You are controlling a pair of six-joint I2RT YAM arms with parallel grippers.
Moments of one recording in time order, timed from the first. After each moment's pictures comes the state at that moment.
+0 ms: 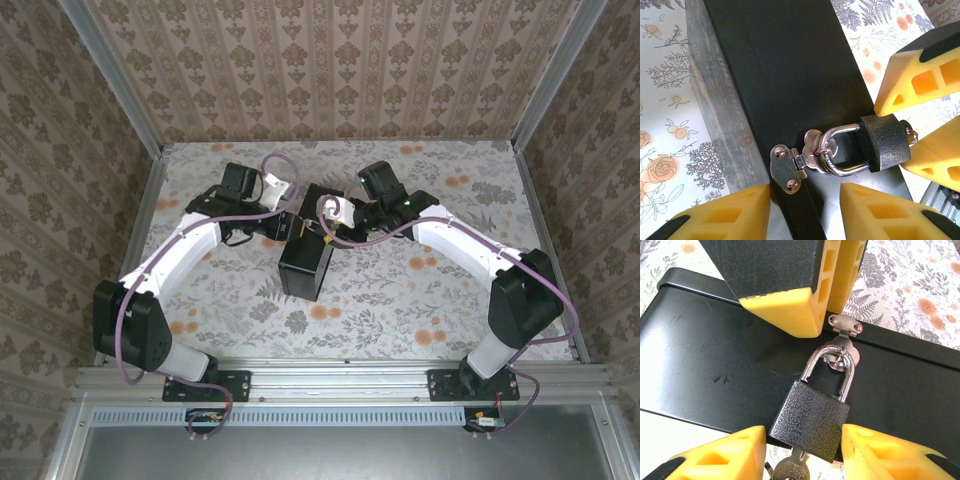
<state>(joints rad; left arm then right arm) -0.42 1.46 1.20 -0.66 0.59 -0.01 0.54 1.64 1.33 -0.51 -0.53 -0.76</state>
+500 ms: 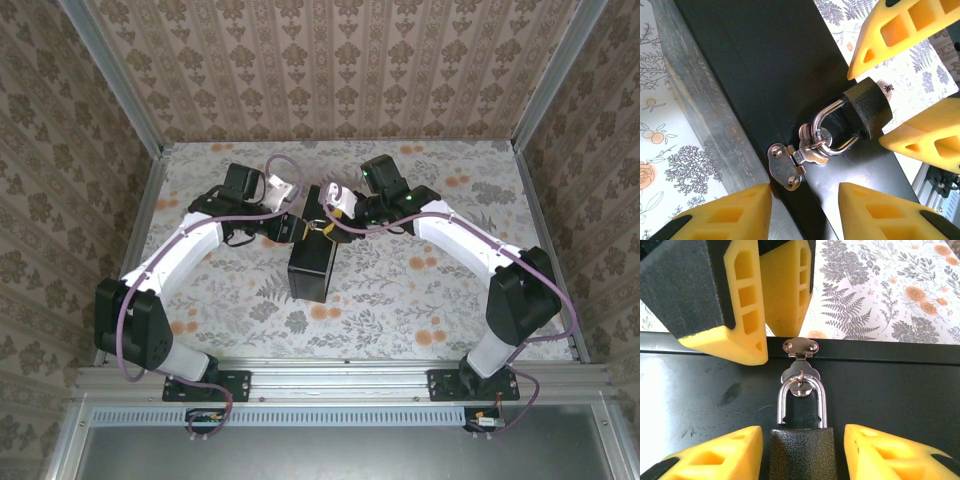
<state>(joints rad) -0.43 1.47 1.20 -0.67 0.64 0.01 0.52 1.65 1.36 -0.50 -0.55 -0.63</state>
